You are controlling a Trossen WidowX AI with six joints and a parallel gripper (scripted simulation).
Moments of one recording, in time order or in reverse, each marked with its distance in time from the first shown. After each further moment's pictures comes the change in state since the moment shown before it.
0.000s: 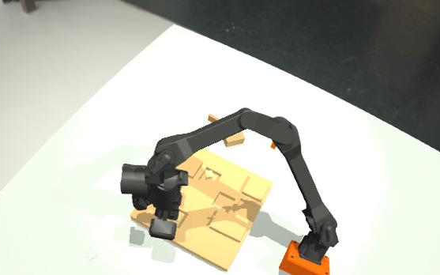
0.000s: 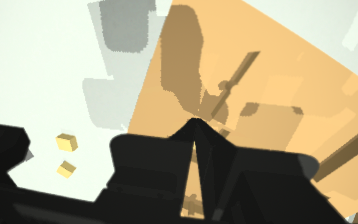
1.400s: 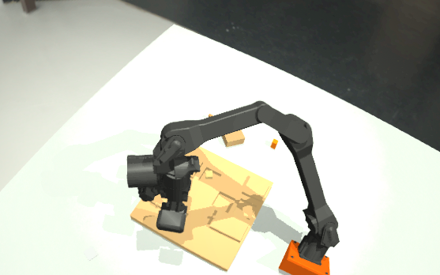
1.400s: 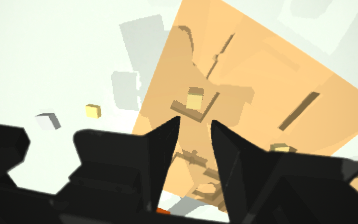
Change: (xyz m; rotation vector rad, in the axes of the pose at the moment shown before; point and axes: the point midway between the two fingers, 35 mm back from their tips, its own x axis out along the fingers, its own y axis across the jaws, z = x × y) arm -0.060 0.001 -0.020 -0.009 -0.006 -0.008
